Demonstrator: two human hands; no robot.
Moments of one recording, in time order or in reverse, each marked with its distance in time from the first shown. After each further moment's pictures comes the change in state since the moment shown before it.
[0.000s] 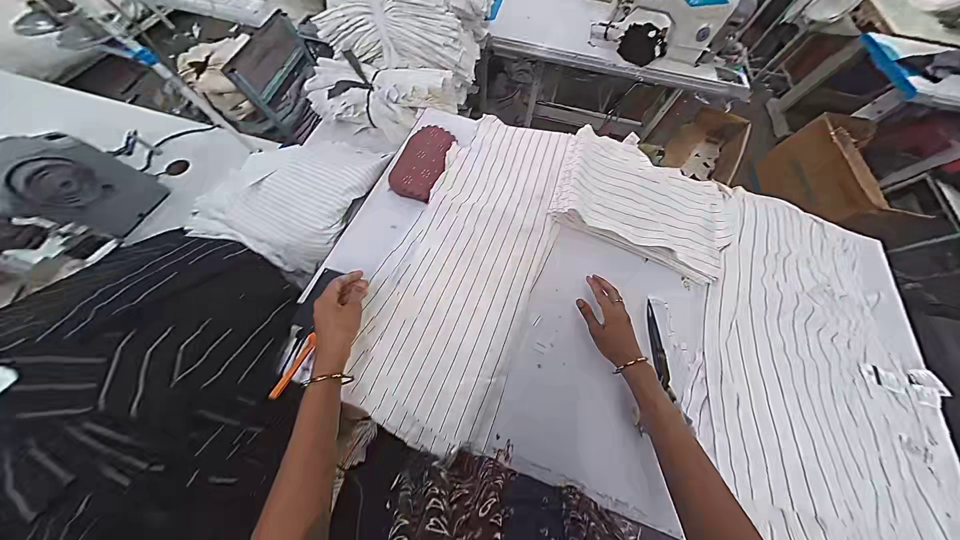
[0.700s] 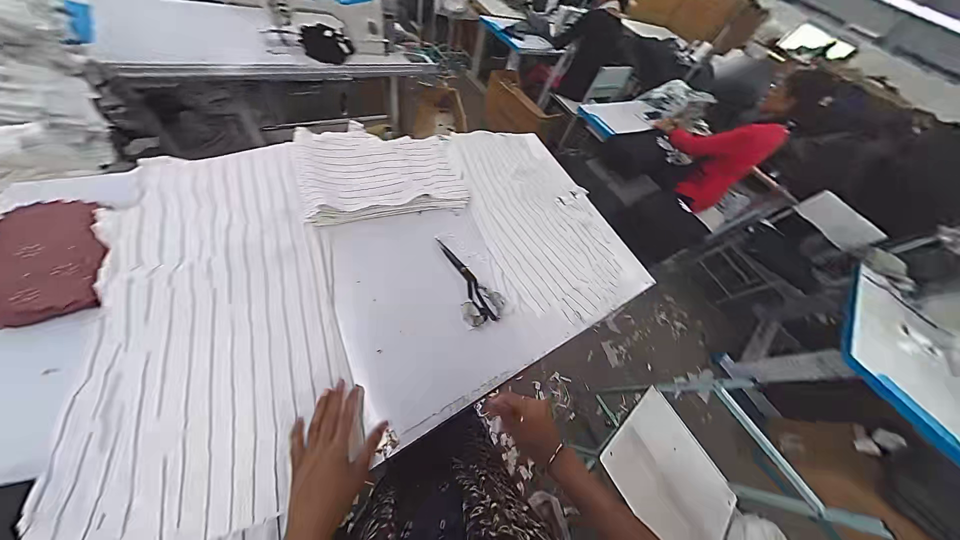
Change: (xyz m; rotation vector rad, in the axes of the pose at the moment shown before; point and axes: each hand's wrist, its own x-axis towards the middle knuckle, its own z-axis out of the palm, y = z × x) left_hand -0.172 -0.041 0.104 0.429 -0.639 0.973; right_hand -0.330 -0.078 0.009 0.001 0.306 0.408
